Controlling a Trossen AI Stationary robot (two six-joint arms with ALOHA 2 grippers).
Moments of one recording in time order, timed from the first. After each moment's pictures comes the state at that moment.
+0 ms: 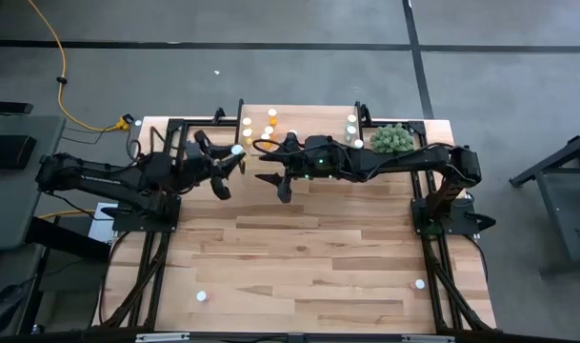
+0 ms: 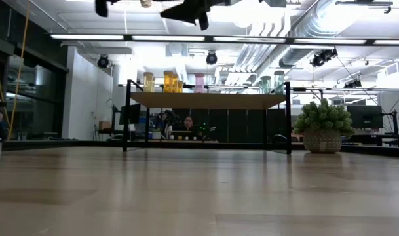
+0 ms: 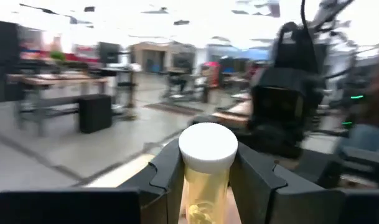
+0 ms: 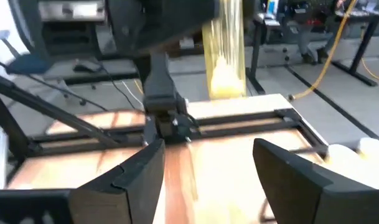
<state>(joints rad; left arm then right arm) 0.04 0.81 0.62 0.36 -0.54 -0.02 -0.07 1.72 1.43 0.09 0.02 0.04</state>
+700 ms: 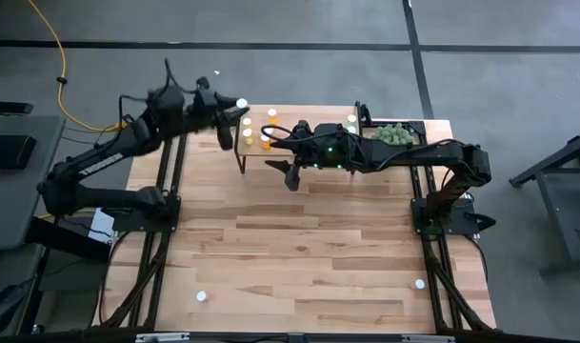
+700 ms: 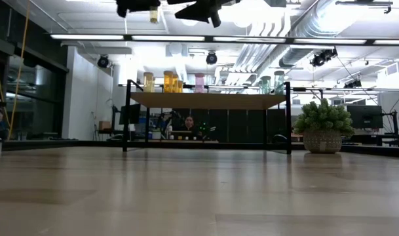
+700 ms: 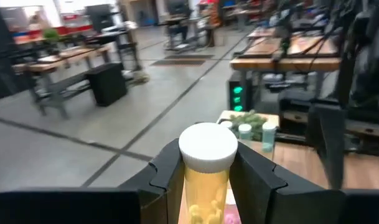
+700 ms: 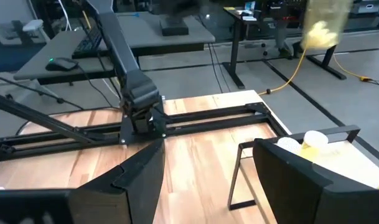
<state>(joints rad) 0.69 1.02 1.07 -0.17 0.10 0.15 -0.11 1.64 1.43 -0.02 0.06 0.03</state>
